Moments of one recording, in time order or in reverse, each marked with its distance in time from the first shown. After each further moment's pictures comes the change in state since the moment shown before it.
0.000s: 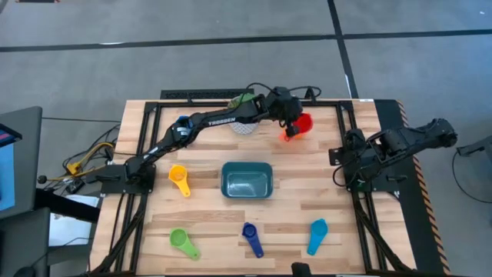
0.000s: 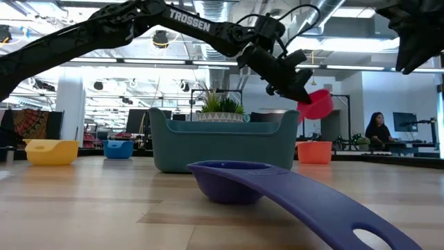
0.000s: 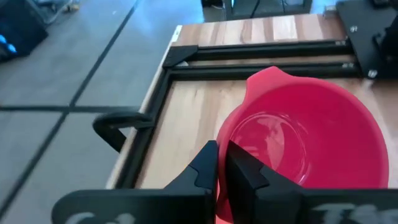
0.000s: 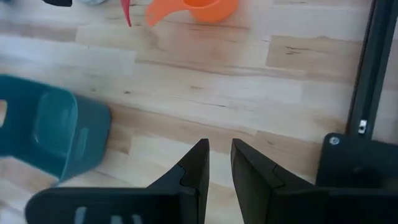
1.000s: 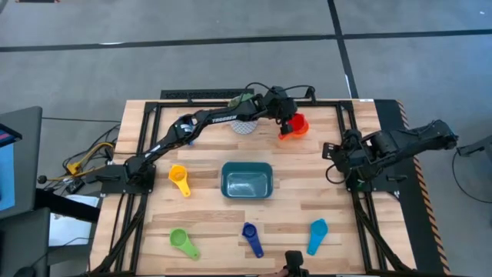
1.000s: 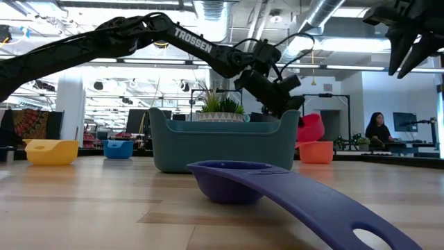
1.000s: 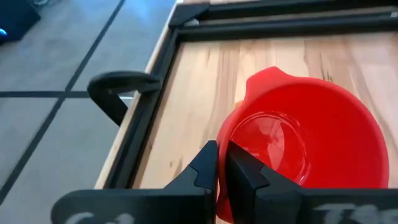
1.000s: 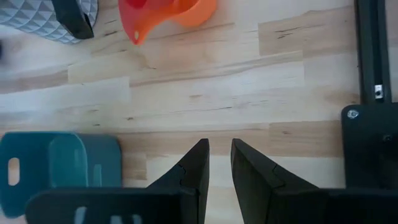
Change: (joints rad) left arm 0.061 0.071 -0.051 0.067 0.045 0.021; right arm -0.057 0.079 -0.001 0.038 0.001 0.220
